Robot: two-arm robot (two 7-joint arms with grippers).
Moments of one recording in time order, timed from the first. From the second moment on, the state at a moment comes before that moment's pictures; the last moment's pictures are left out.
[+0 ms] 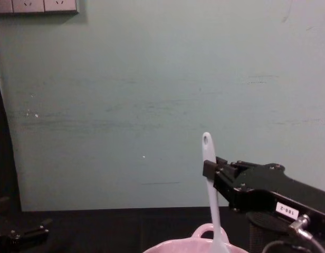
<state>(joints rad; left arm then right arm) -0.20 0.60 0.45 -1.41 -0.25 -0.12 0.03 0.18 0.30 -0.35 -1.48 0.30 -0.23 0.44</state>
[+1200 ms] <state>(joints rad) -0.20 0.60 0.45 -1.41 -0.25 -0.12 0.03 0.35 0.20 -0.44 -1.24 0.31 -0.30 0.51</state>
